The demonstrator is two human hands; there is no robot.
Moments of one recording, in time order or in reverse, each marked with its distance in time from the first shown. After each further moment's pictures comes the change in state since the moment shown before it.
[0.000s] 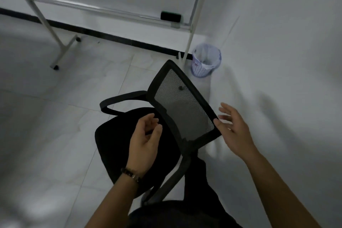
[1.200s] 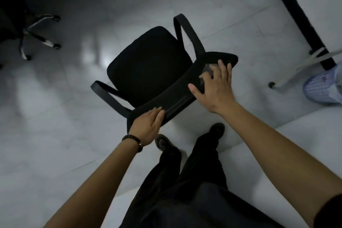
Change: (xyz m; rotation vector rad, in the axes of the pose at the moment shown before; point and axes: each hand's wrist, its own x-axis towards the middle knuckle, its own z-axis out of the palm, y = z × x) left_hand -0.084 -0.141 0.079 0.437 0.331 -0.778; right_hand 0.117 0.047 0.184 -0.862 -0.835 -0.968
